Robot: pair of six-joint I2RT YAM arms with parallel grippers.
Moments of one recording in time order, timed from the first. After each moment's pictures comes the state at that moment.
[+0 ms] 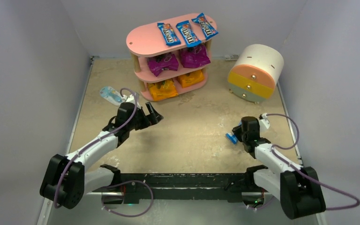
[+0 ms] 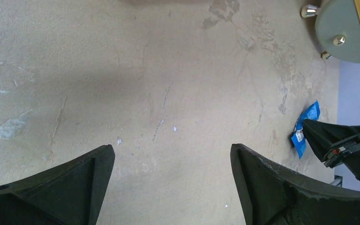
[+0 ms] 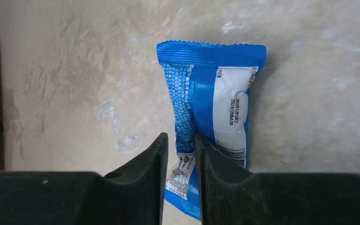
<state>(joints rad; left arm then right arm) -0.36 1.14 0.51 0.04 0.16 -0.72 0.17 0.99 0.26 -0.09 0.27 1.06</state>
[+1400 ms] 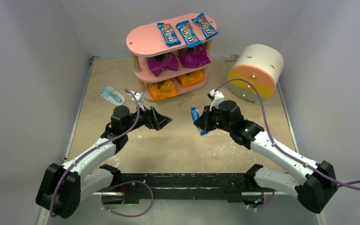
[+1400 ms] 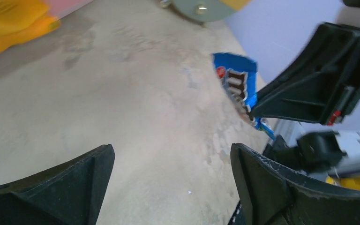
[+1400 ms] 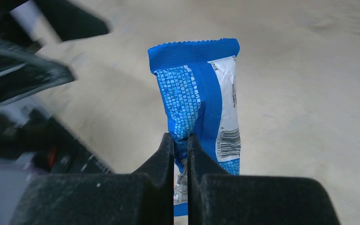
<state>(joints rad) -0.40 1.04 0.44 0.35 0.46 -0.57 0.70 1.07 0.75 -0.24 -0.03 0.50</state>
